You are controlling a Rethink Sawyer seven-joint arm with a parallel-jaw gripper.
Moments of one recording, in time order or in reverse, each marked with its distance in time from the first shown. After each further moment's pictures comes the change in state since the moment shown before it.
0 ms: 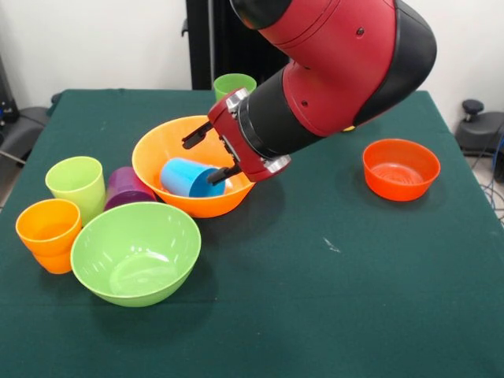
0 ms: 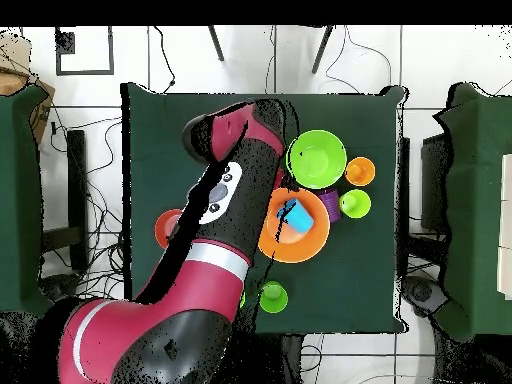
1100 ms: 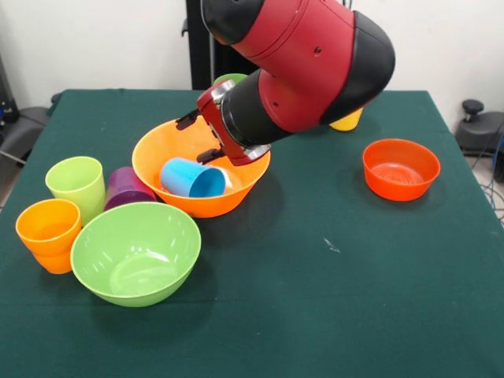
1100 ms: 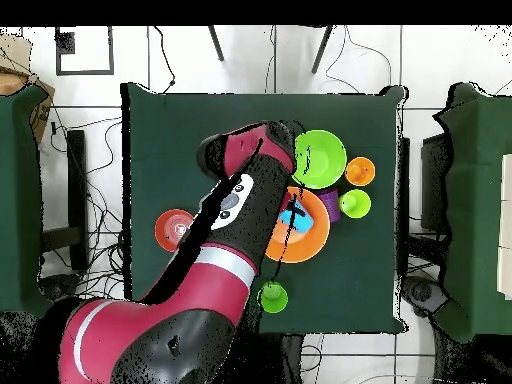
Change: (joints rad) arm -0.006 -0.005 0.003 0.123 0.000 0.000 0.000
